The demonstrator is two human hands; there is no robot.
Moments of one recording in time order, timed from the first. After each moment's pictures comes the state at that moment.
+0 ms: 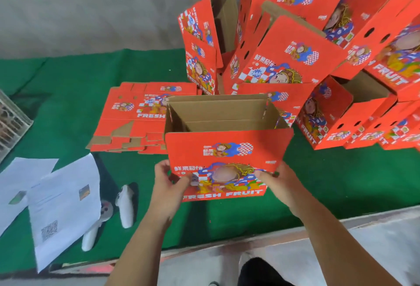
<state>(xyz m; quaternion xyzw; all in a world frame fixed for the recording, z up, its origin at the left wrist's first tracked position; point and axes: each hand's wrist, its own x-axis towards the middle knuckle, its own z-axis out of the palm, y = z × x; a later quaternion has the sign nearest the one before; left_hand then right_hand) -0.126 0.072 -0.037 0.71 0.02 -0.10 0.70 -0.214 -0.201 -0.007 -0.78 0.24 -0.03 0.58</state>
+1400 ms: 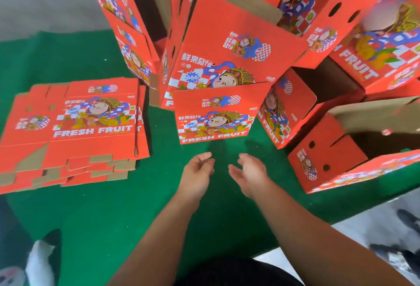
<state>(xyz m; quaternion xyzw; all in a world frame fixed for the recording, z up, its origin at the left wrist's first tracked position) -0.057 -0.190 -0.056 0.72 0.04 -0.32 0.62 -0.101 -0.335 -0.068 -0.36 0.55 -0.09 0.75</state>
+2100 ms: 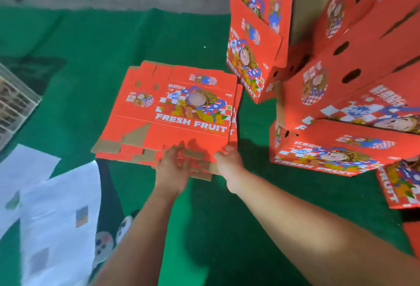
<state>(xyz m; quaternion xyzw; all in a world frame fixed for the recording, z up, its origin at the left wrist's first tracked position) 0.098 0.068 -0.089 0.90 0.08 -0.10 0.42 0.103 -0.089 -0.083 -0.69 0.35 0.15 0.62</state>
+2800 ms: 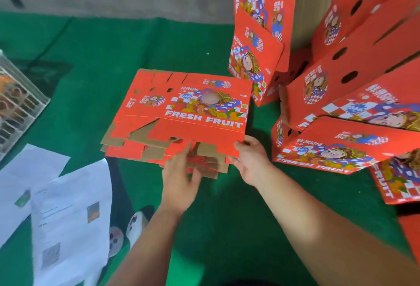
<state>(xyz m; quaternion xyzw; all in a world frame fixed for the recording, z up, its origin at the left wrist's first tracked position) 0.069 0.094 -0.097 0.90 -0.08 0.07 0.43 0.102 -0.101 -0.046 -0.53 0.40 0.06 0.74</state>
